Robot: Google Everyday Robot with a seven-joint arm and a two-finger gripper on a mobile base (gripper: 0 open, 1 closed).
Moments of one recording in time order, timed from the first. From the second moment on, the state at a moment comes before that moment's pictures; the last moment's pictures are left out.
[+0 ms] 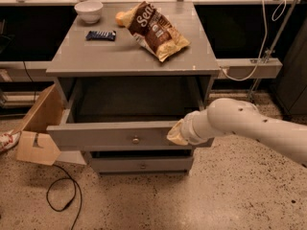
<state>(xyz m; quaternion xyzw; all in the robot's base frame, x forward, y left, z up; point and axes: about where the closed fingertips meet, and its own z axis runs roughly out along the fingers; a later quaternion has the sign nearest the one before) 0.568 -0.067 0.648 -0.58 0.75 0.09 0.32</state>
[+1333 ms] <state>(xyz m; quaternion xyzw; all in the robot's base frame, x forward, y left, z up) 0.646 -0.091 0.663 -0.60 0.66 0.10 0.44</state>
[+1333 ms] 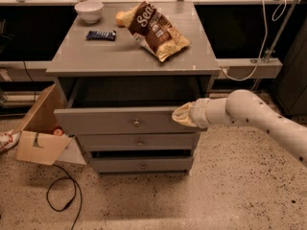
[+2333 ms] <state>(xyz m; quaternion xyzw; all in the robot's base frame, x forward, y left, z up) 0.713 -0.148 0.649 -0.55 0.72 -0.01 0.42</state>
